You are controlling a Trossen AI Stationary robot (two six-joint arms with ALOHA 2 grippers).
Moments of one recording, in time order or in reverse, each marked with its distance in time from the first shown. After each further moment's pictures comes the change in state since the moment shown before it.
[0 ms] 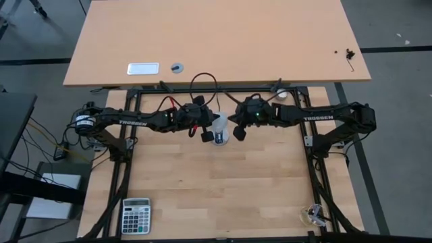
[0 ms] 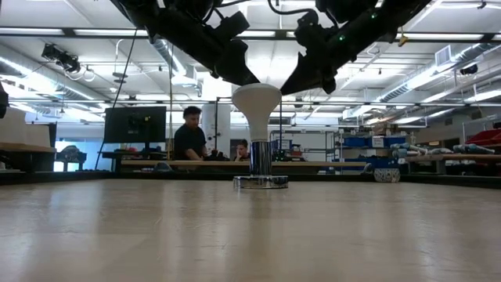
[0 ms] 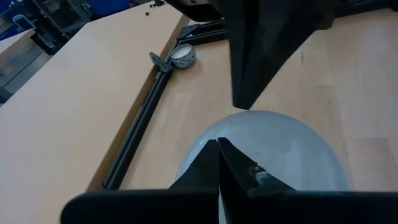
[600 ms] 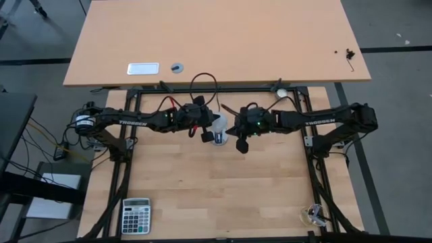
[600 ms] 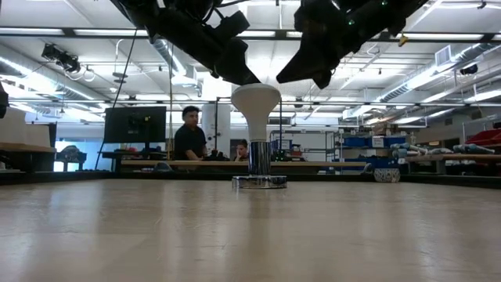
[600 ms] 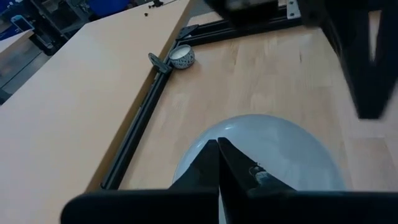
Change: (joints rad) left arm 0.000 0.000 0.000 0.001 0.004 0.000; right arm 0.103 -0.010 0.000 -0.002 -0.108 -0.018
